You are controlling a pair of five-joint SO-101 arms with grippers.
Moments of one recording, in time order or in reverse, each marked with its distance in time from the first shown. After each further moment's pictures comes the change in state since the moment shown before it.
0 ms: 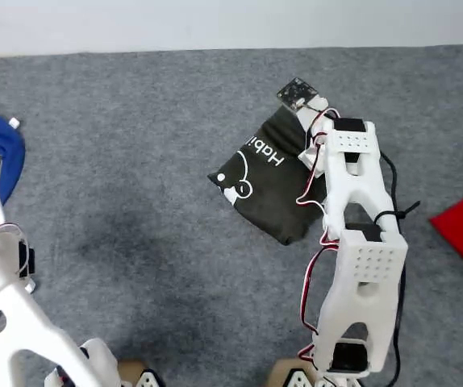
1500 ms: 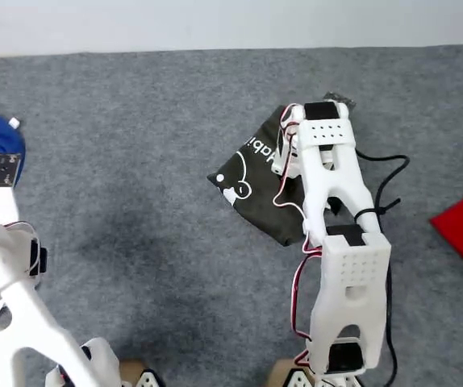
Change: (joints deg) left arm 3.8 0.0 1.7 0.2 0.0; right arm -8.5 -2.6 -7.8 33.2 -75.7
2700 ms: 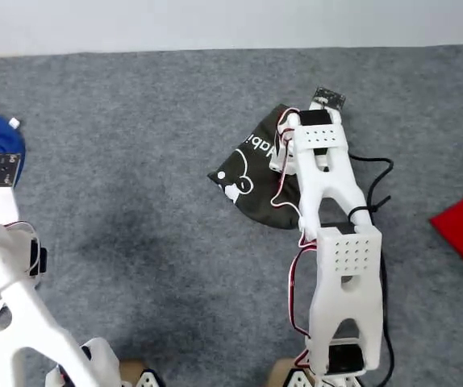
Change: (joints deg) left arm 0.0 0.0 0.0 0.0 0.0; right arm 0.8 10.6 -5.3 -10.9 6.5
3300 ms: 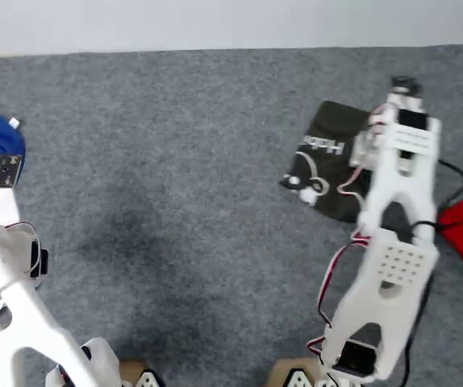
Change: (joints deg) left arm 0.0 0.0 0.0 1.2 0.0; right arm 22.8 -6.9 0.1 -4.0 30.5
